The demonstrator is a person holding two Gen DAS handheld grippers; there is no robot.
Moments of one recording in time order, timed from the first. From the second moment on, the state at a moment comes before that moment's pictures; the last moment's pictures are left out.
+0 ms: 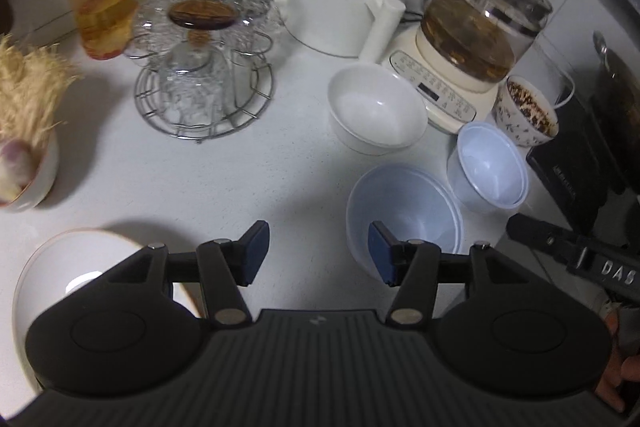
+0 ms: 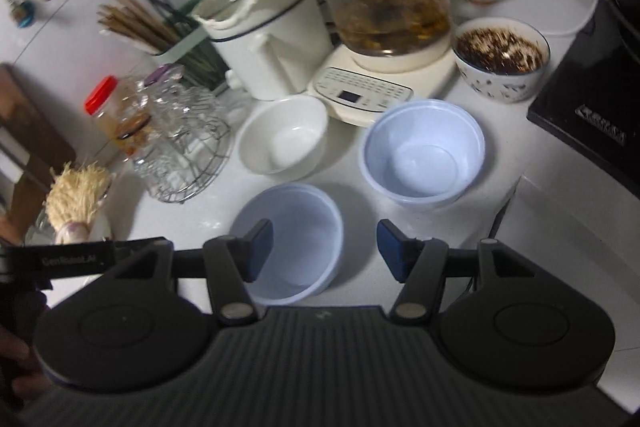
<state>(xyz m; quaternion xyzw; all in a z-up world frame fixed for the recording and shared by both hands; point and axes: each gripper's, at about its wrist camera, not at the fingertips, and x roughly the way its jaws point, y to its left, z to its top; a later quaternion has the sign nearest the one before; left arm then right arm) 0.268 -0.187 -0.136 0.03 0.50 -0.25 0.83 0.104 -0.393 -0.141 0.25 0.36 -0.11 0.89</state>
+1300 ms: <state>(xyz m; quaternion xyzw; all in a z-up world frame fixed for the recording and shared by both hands) 0.296 -0.202 -0.191 -0.03 0.56 -0.26 0.79 0.163 -0.388 -0.196 0.30 0.44 -0.02 0.85</state>
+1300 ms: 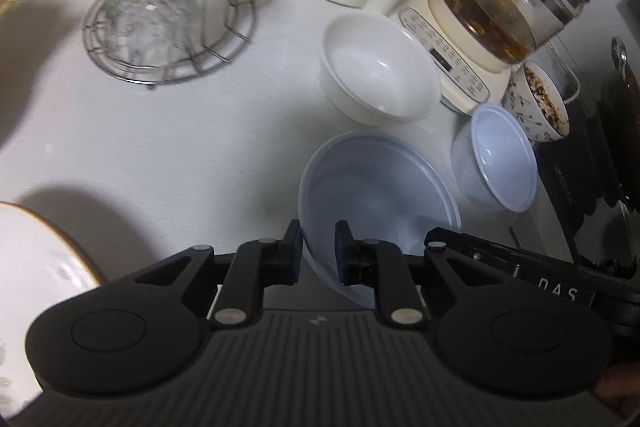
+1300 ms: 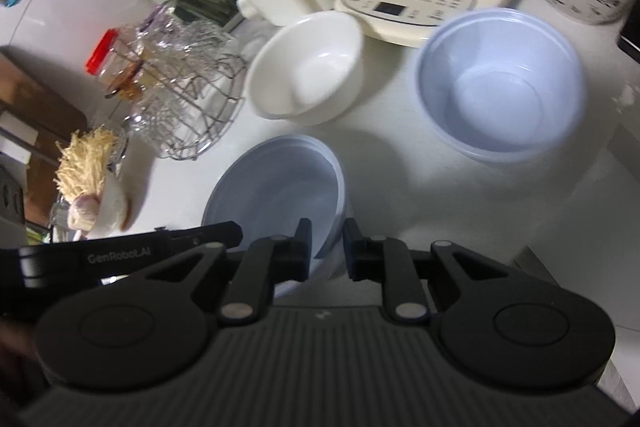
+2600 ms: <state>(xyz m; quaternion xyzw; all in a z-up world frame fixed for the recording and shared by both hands) 0.286 -0.136 -0.109 -0.05 0.49 -0.21 0.85 0.157 -0.349 -0.130 0.21 0.37 -0.04 0.90</state>
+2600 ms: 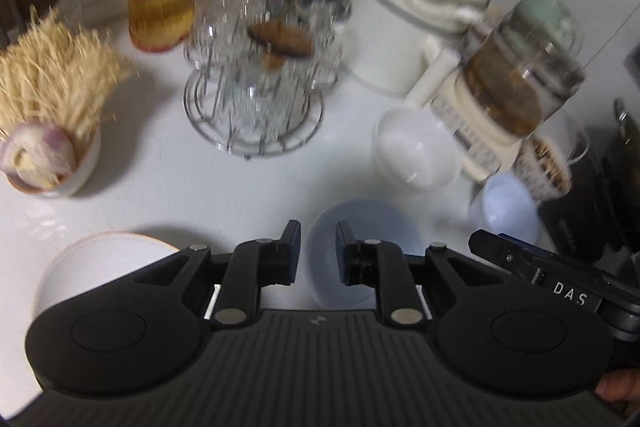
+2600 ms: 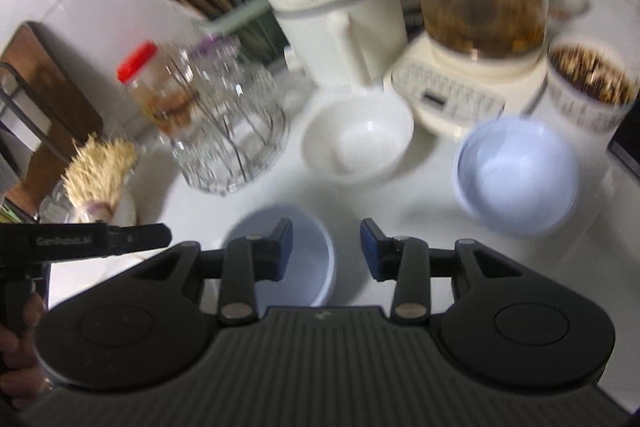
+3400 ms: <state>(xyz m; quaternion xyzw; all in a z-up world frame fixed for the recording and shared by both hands) 0.212 -0.122 -0.028 -0.02 0.40 -0.26 0.88 0.100 -0.319 -0.053 0.14 0.29 -0.06 0.95</state>
